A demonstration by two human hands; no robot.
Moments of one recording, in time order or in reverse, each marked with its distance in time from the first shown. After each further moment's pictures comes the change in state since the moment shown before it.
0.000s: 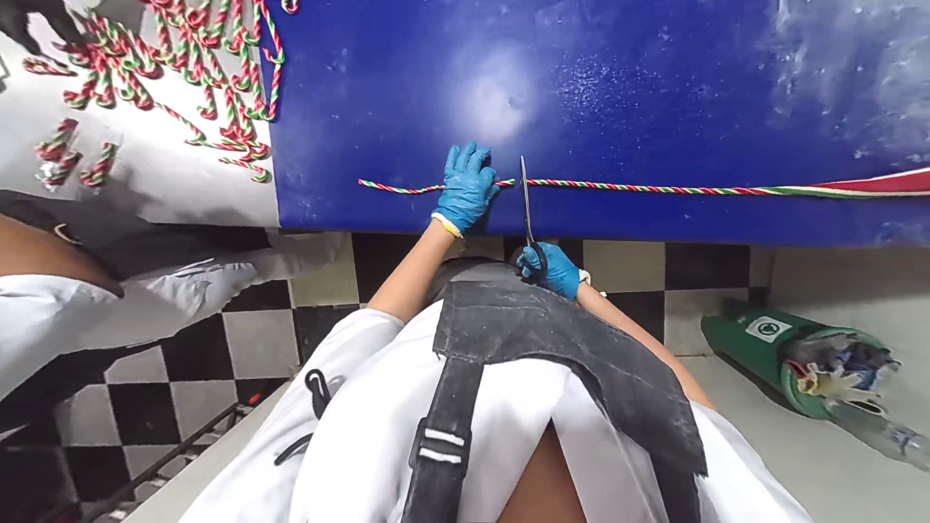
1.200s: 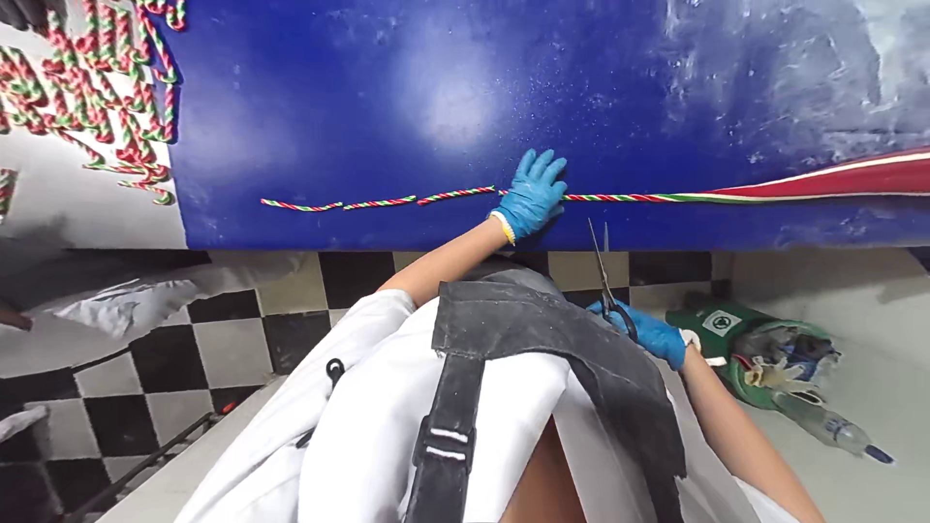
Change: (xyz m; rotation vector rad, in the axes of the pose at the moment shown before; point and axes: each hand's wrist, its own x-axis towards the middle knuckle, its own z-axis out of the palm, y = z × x) left_hand 0.139 0.252 0.097 -0.084 -0.054 0.303; right_hand -0.189 0.082 -0.292 -0.252 -0.144 0.222
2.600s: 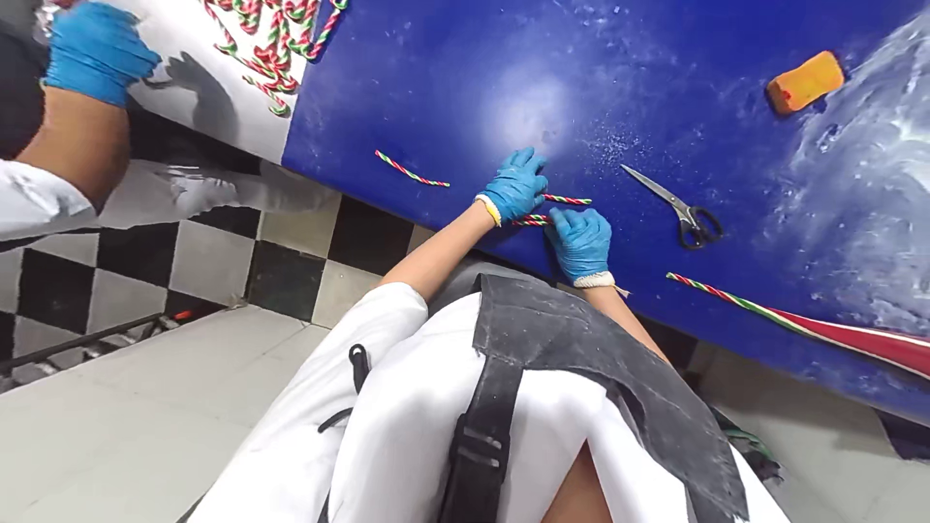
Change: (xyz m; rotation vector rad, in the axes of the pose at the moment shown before) left_hand -0.124 -0.174 -0.116 -0.119 -0.096 -0.435; right_hand 0.225 -0.253 0.113 -1.279 0.916 -0.890
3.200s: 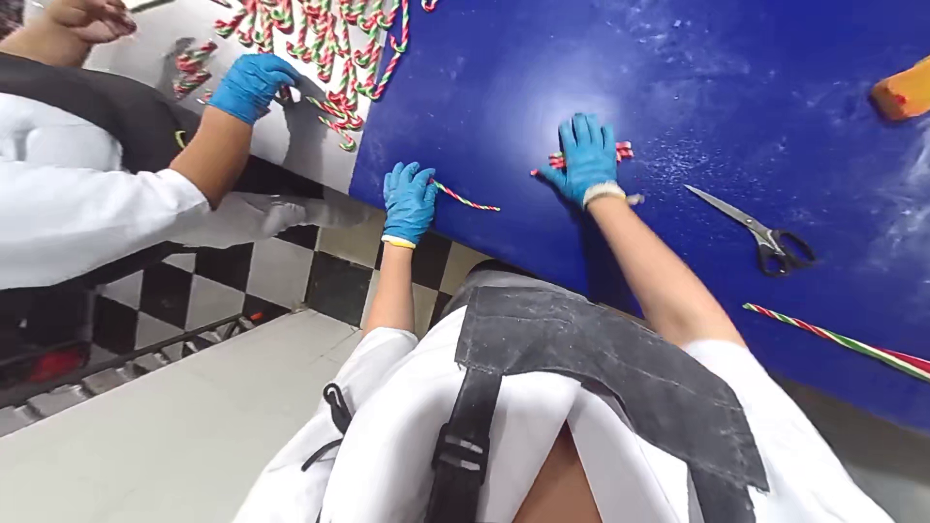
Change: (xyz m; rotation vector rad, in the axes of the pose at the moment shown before) left_hand -0.184 -0.187 -0.078 0.099 0.340 -0.608; right_hand 0.213 -0.033 0.053 0.020 -0.332 0.036
